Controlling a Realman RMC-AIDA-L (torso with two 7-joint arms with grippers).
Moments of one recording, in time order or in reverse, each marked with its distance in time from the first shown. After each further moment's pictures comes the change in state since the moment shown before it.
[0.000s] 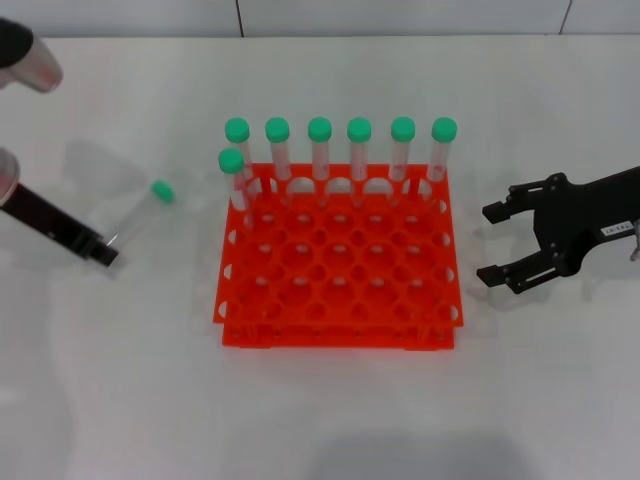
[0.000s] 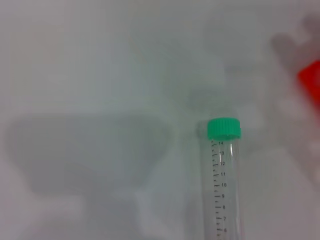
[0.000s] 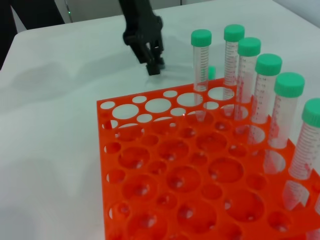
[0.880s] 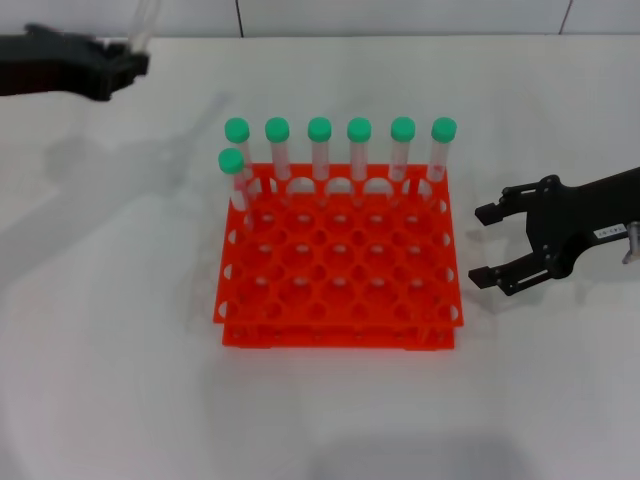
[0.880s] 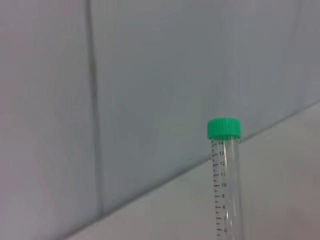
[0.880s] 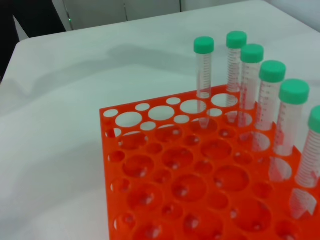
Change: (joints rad) left arm 0.308 -0.097 0.005 0.504 -0.656 -0.149 0.262; right arm -0.012 0.017 0.006 -0.021 0.002 -0.004 0.012
